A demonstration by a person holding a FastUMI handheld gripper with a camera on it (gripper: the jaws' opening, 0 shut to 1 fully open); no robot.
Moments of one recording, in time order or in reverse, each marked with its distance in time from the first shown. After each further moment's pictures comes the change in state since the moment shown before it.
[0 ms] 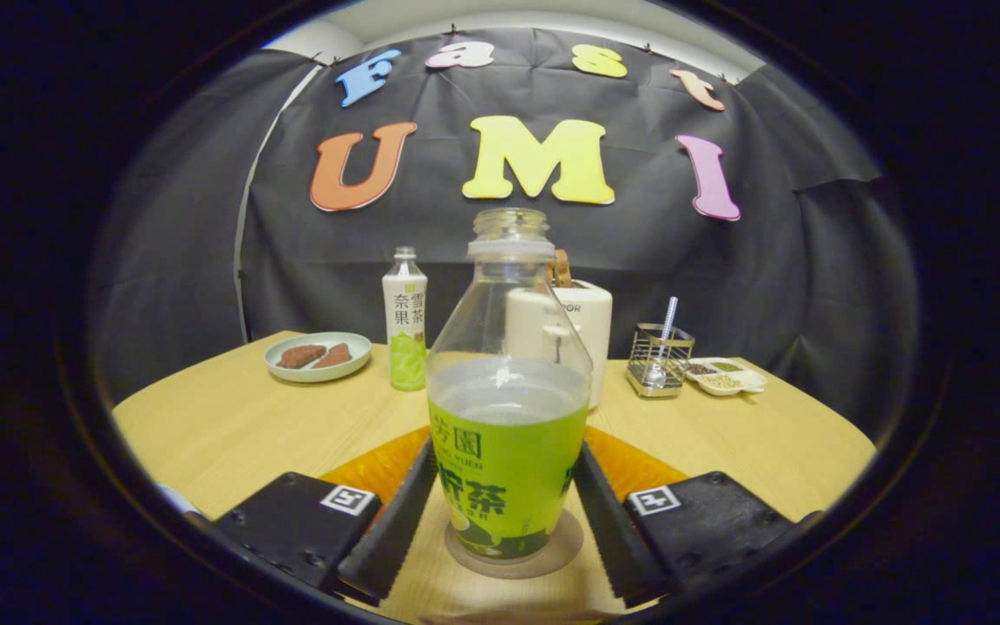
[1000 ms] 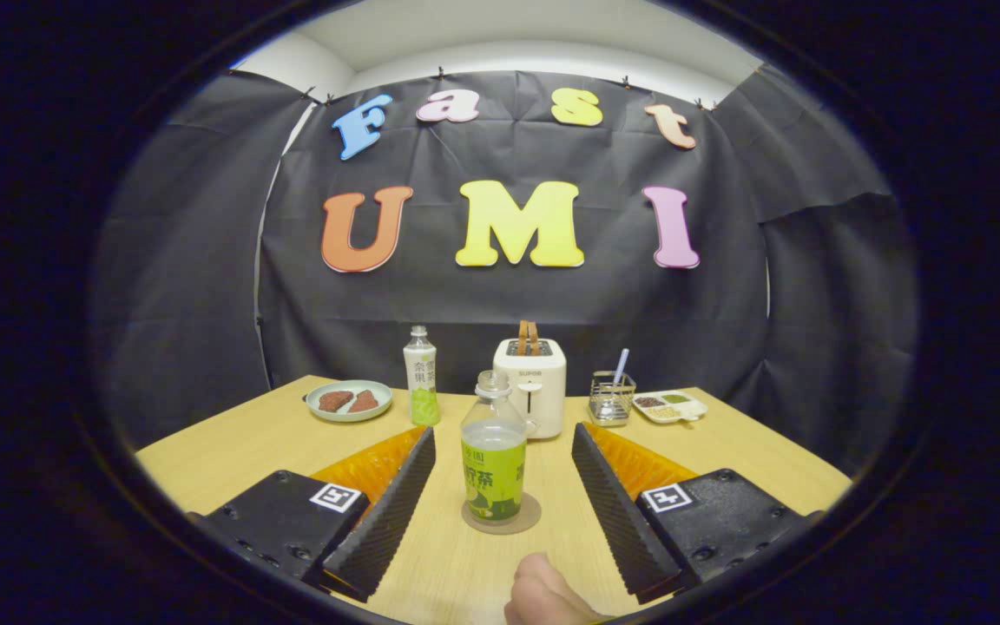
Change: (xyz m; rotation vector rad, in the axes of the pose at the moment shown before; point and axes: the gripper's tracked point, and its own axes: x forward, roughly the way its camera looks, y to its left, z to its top) arm -0.182 -0.014 0.061 0.014 -0.122 -0.028
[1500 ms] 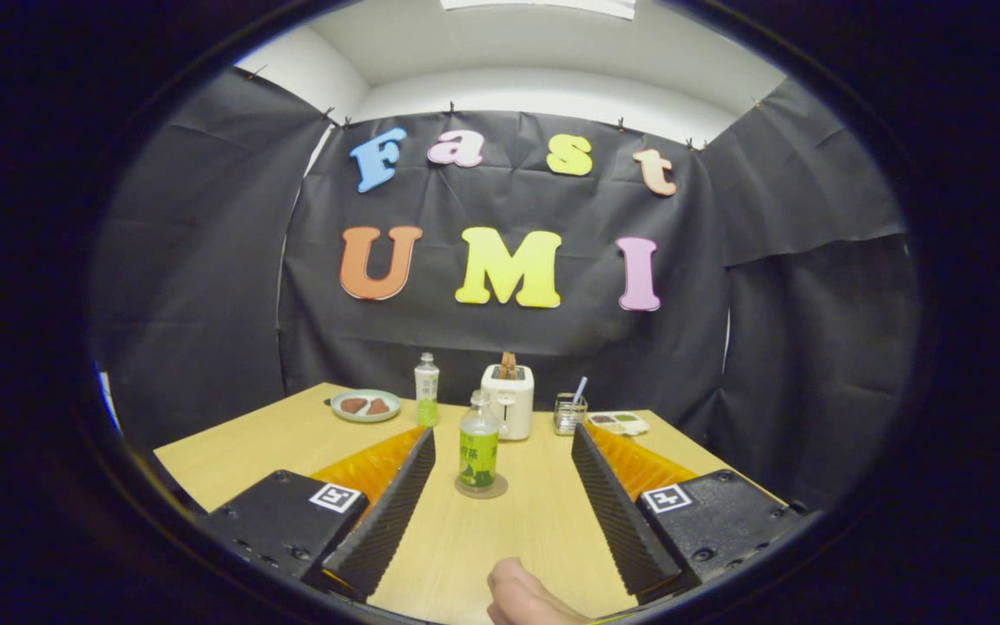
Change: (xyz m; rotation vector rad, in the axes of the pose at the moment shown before) arm -0.177 -0.022 0.020 -0.026 -0.034 -0.032
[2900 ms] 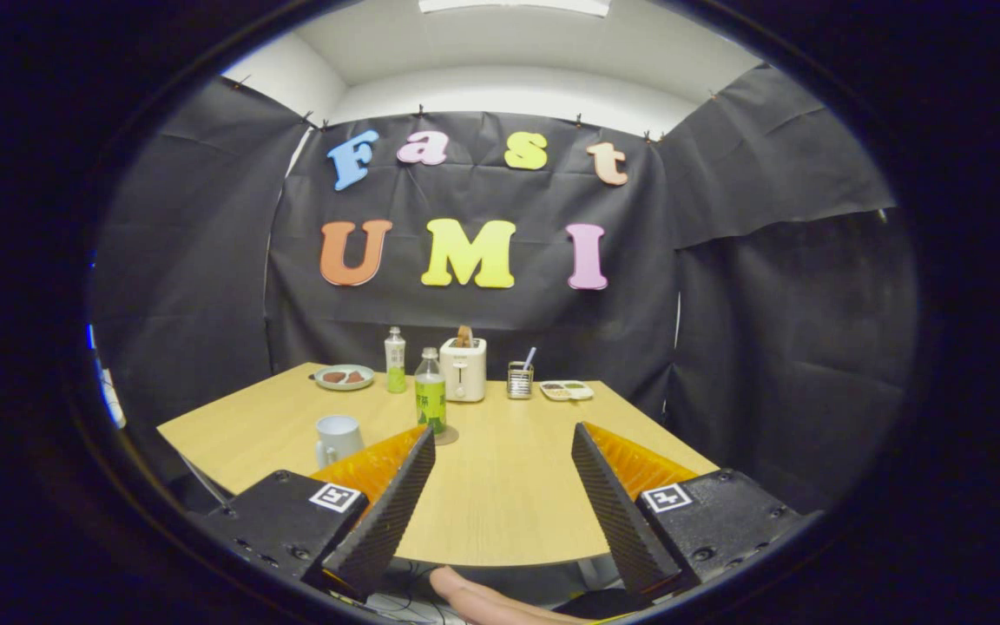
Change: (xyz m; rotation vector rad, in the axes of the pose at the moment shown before) arm -0.097 -0.076 -0.052 0.017 0.031 -0.074
